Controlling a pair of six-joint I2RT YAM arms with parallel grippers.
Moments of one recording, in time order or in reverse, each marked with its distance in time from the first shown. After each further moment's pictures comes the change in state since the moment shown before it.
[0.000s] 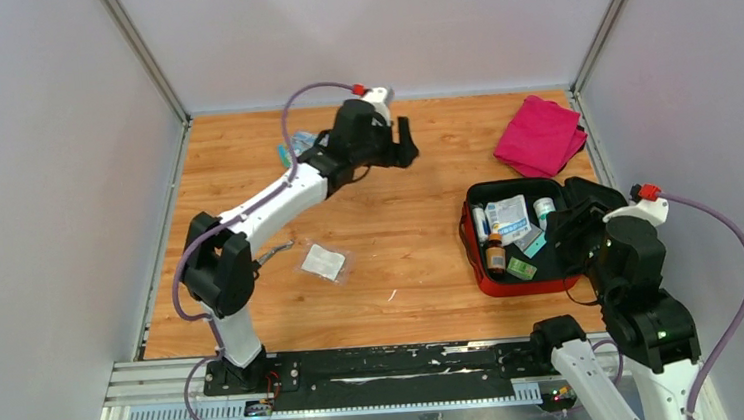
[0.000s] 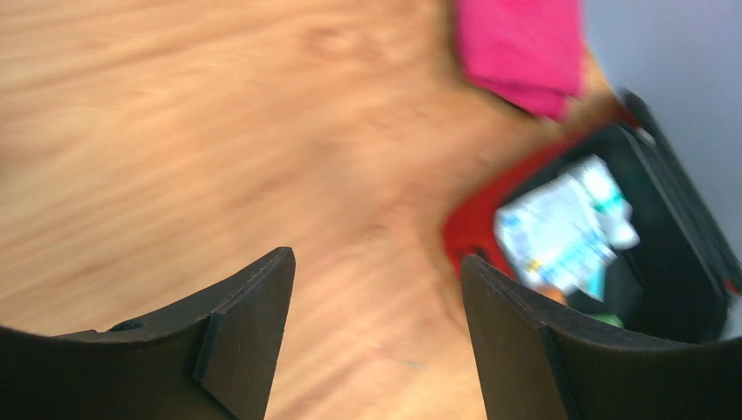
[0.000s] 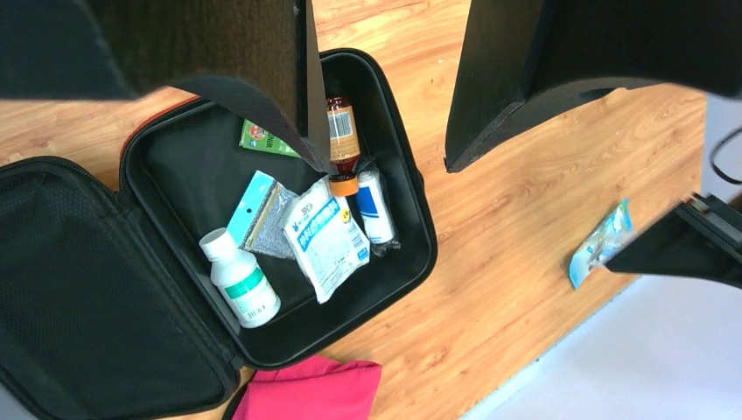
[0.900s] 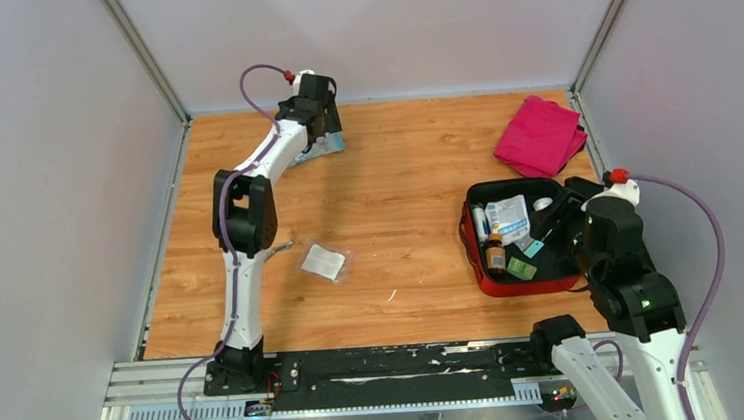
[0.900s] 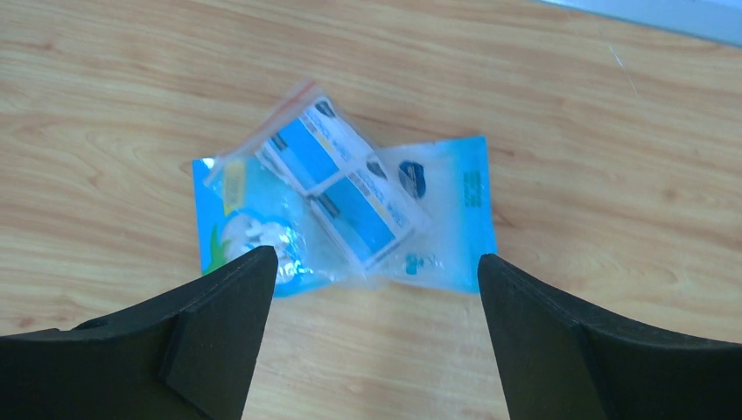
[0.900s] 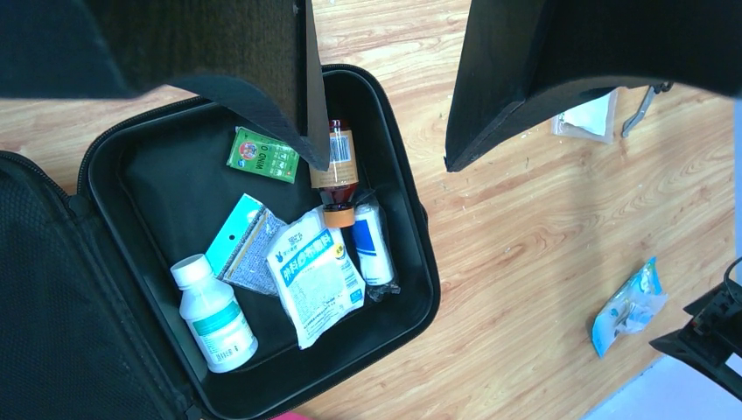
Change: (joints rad) left arm 0.401 0.455 0.465 -0.302 -0.494 -0.003; right arm 0.000 0.112 -0.027 0.009 -0.107 -0.029
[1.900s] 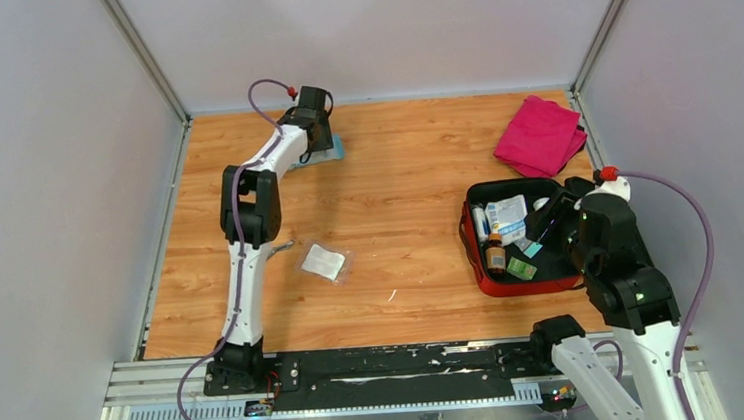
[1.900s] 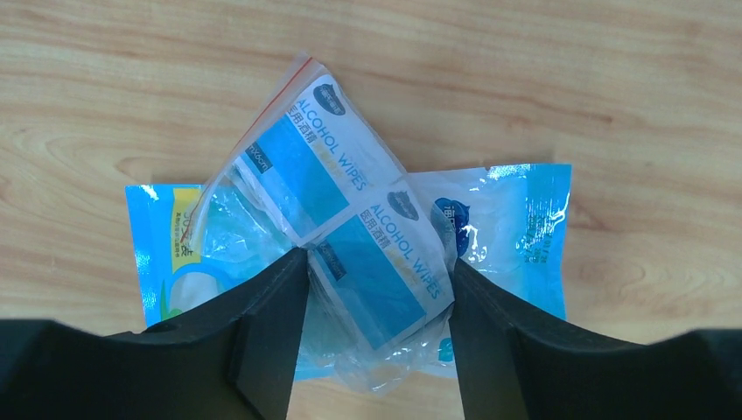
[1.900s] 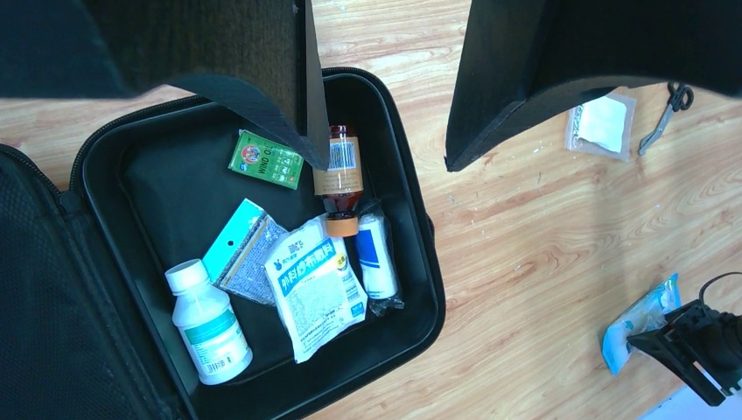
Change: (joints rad) left arm 0.048 0.202 0.147 -0.081 0.069 0.039; right arm 0.000 0.026 -0.016 0.007 -0.031 -0.037
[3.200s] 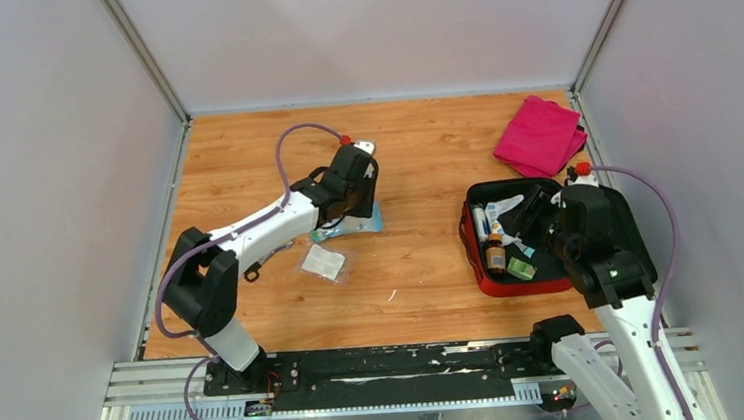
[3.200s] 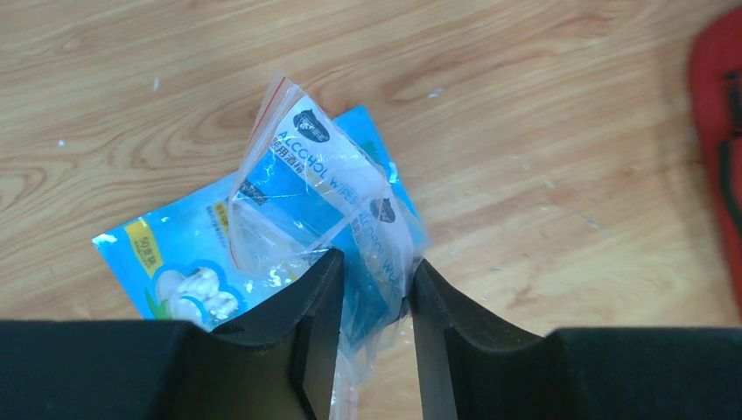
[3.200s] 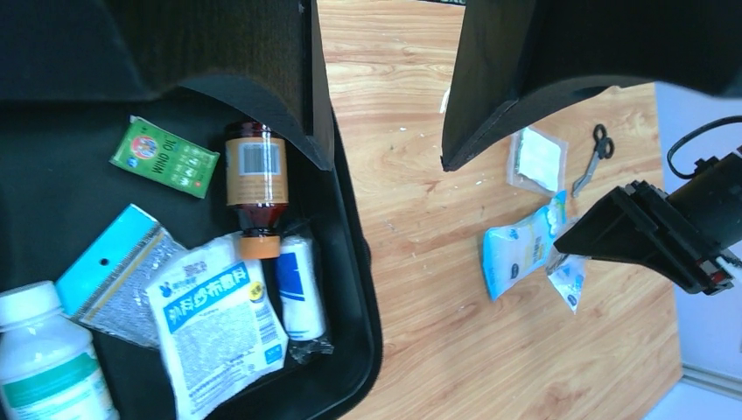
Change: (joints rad) left arm -0.401 -0.785 -0.917 0.156 0.157 0.008; right arm 0.000 0.069 -0.127 0.153 -0.191 0.100
